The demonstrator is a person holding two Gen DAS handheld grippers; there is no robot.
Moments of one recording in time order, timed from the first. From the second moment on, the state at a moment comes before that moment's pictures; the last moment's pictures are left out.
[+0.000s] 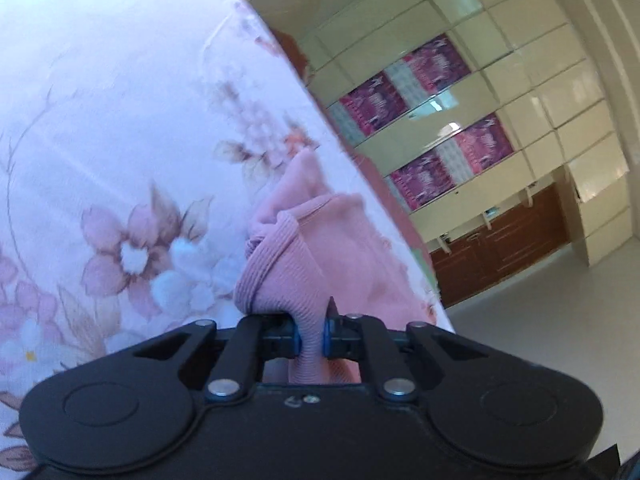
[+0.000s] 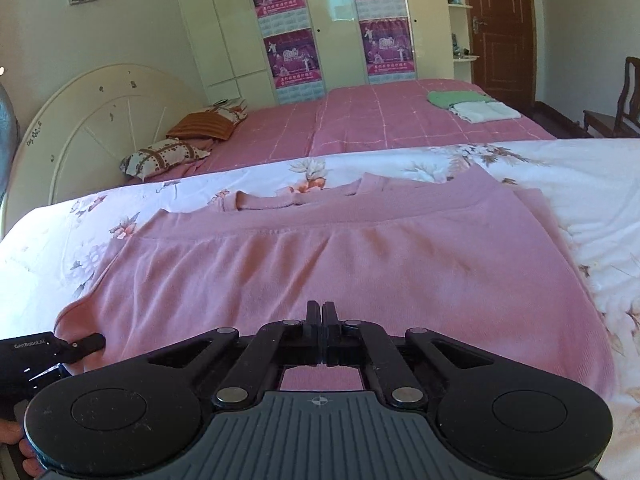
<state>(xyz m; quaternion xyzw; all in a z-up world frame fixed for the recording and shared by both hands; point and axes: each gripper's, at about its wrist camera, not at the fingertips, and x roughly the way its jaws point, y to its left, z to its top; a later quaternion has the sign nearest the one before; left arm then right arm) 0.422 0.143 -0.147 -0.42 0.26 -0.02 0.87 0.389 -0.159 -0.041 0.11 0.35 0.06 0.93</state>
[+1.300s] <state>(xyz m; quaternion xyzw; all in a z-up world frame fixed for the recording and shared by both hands) 0.424 0.110 -0.139 -0.42 0.26 0.07 0.87 0.444 -0.164 -0.099 0.13 0.38 0.20 0.89</state>
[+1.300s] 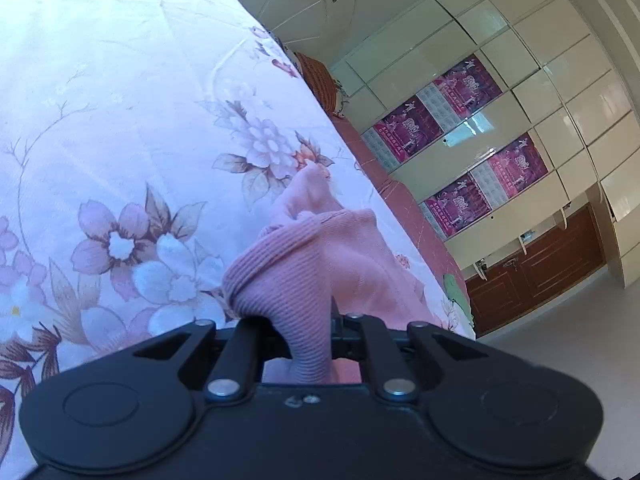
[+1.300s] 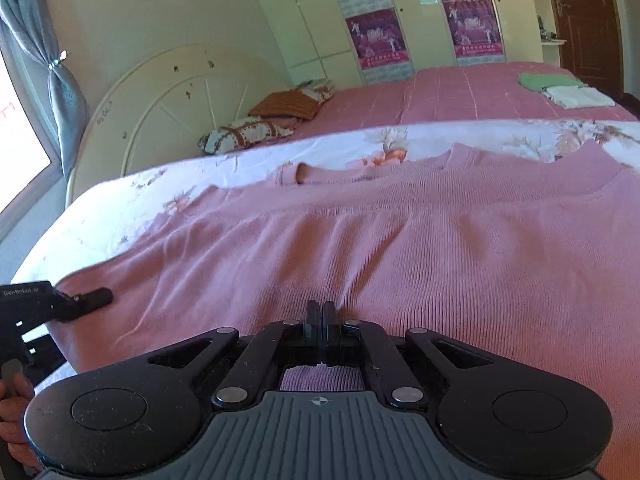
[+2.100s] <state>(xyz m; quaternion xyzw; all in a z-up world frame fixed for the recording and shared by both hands) 0.408 -0.256 -0.099 0.01 0.33 -0.28 0.90 0.341 -0.463 -0.075 0.39 0.29 0.06 0.87</state>
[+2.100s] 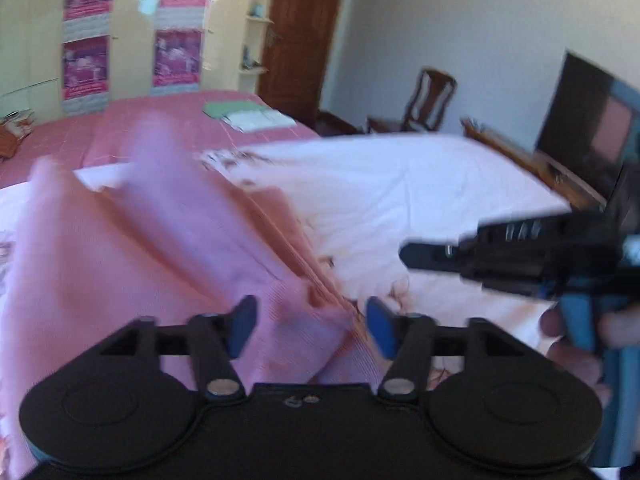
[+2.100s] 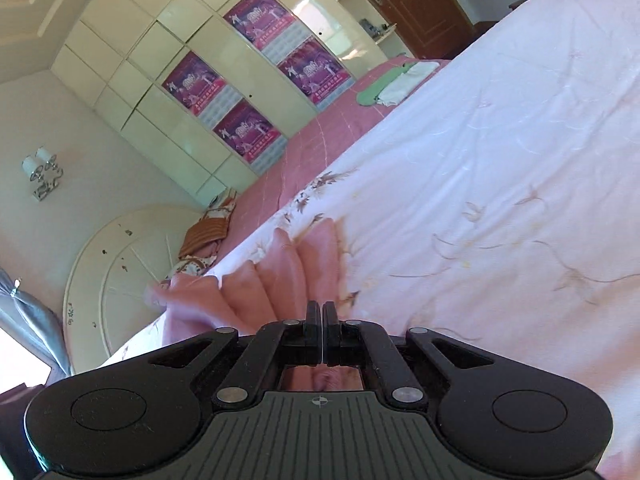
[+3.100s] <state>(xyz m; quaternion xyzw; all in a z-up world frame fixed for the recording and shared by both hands) 0.464 -0.096 -0.140 -0.14 0.38 -0.10 0.91 0.456 -0.373 -0.104 0.20 0.40 0.25 0.86</state>
